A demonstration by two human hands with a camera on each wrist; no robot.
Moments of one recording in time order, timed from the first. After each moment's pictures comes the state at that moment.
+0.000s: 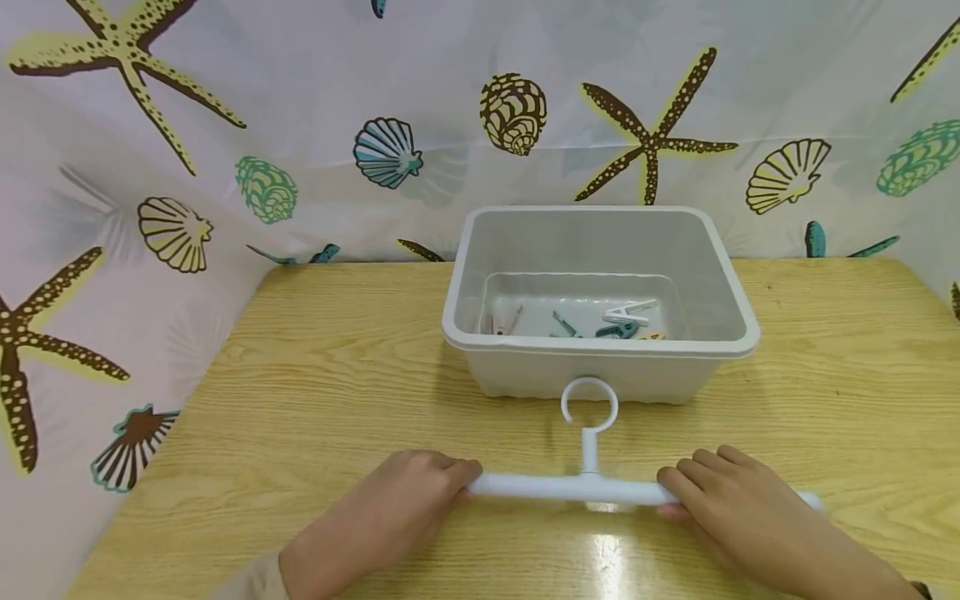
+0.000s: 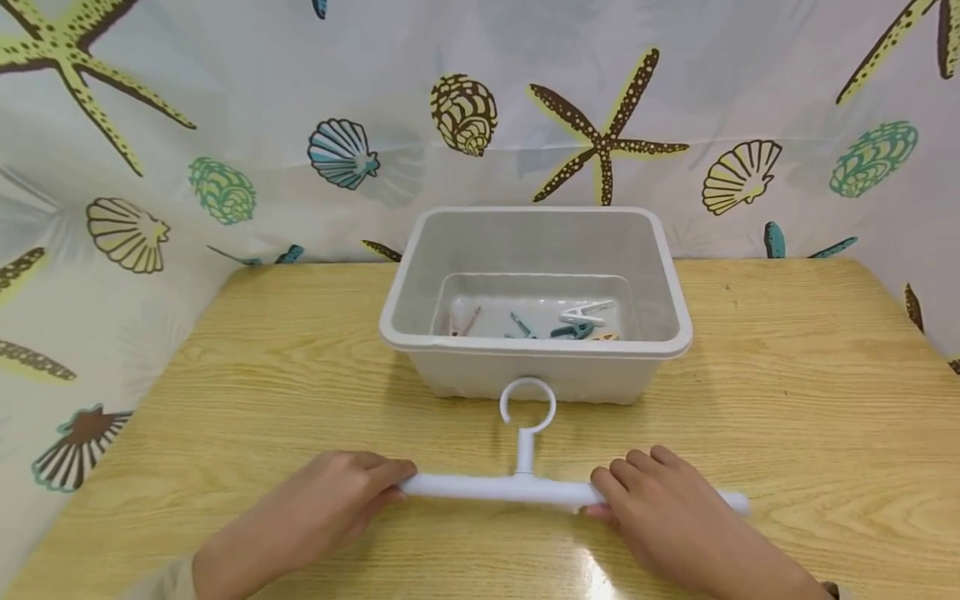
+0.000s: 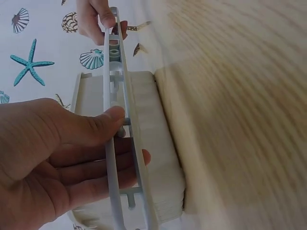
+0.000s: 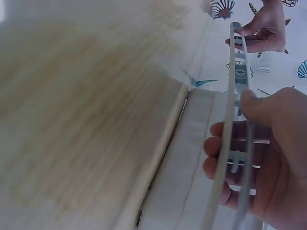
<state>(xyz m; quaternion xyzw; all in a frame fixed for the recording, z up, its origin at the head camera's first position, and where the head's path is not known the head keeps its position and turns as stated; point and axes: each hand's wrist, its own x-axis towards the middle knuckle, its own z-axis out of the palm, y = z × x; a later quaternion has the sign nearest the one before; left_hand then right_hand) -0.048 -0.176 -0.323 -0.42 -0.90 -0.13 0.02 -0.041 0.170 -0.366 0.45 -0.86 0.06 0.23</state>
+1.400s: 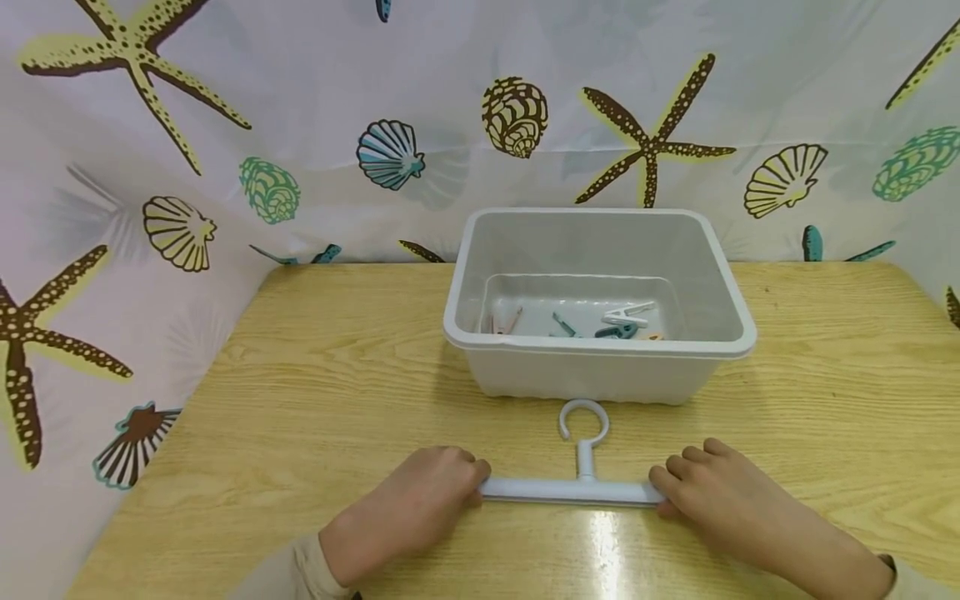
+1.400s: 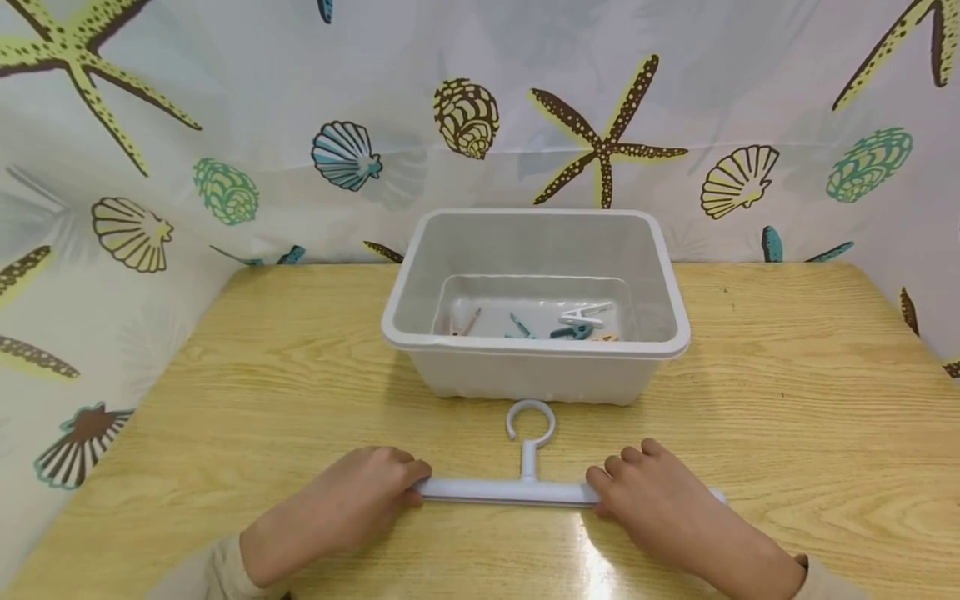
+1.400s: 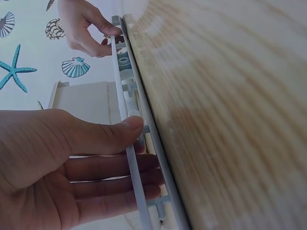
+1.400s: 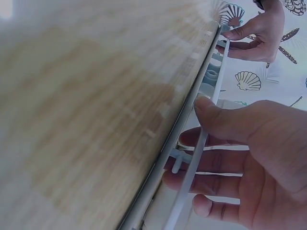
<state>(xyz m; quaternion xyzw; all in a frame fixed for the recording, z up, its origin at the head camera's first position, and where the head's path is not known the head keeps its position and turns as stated) -0.061 -0.163 -0.345 -0.40 -0.92 -0.06 -0.02 -0.055 0.168 -0.370 0.45 -0.89 -0.04 0.11</state>
